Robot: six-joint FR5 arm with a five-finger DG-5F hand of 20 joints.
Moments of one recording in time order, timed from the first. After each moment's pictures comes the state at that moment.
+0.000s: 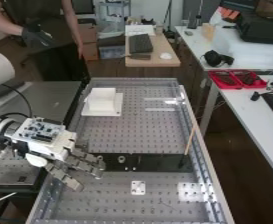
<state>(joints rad) 1.20 -1.82 -2.25 -2.46 -1.79 -0.81</state>
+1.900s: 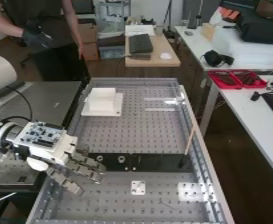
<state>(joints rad) 1.19 -1.85 -2.25 -2.45 -1.78 -0.80</state>
